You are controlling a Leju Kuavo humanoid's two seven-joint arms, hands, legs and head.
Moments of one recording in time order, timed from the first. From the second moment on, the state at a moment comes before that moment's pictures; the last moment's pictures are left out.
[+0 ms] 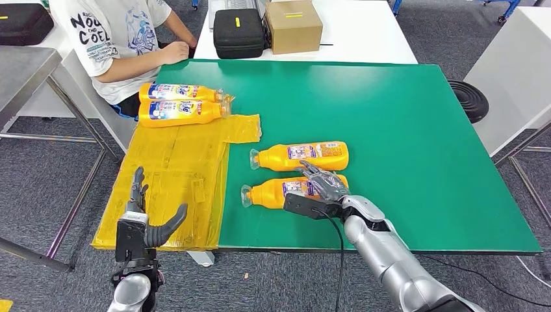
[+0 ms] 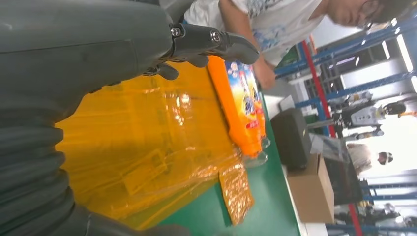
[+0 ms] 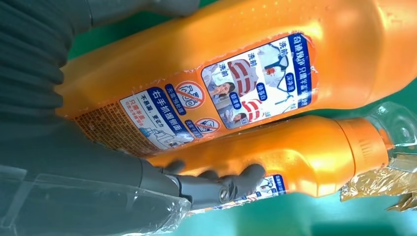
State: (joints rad) left arm -0.02 -0.12 -0.16 -1.35 -0.23 0.31 -0.44; right arm -0.52 -0.05 0.49 -0.80 0.80 0.07 -0.26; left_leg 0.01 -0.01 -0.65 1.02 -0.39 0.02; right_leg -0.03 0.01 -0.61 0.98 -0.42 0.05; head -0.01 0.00
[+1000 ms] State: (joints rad) left arm -0.03 -0.09 -0.16 -1.31 -0.17 0.24 -0.42; right arm -0.55 -0.06 0.51 -0.76 0.80 0.12 -0.28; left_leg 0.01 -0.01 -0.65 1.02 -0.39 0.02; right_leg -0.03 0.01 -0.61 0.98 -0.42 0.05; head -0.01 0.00
